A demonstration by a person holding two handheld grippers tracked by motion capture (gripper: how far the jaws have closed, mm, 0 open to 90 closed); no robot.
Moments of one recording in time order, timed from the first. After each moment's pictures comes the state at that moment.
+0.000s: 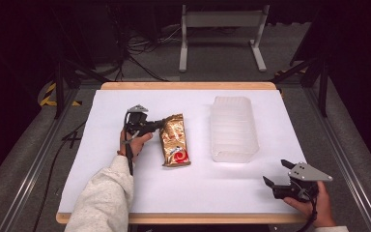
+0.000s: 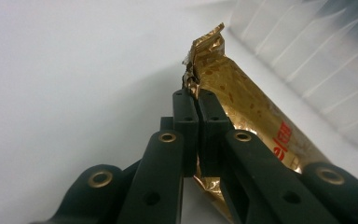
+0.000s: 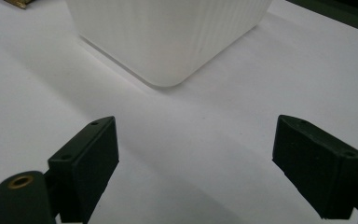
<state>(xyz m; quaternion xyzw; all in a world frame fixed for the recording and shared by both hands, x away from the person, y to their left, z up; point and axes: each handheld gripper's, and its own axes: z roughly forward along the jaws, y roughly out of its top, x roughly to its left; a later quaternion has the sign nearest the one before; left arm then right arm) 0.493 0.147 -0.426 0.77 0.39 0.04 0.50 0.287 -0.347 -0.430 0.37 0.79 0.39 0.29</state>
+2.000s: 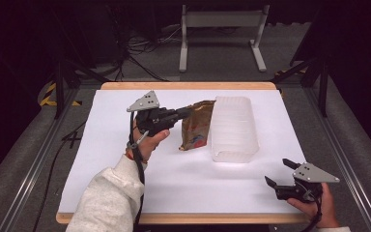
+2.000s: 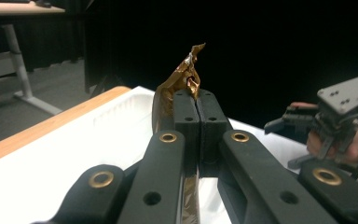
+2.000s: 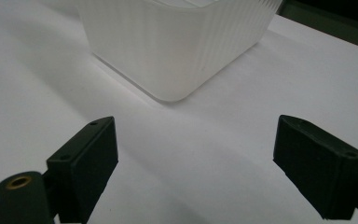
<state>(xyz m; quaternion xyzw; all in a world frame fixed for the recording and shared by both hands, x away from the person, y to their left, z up) 0.418 0.085 -0.303 0.74 0.19 0.07 0.64 0.281 -0.350 -0.421 0.36 0.79 0.41 0.29</state>
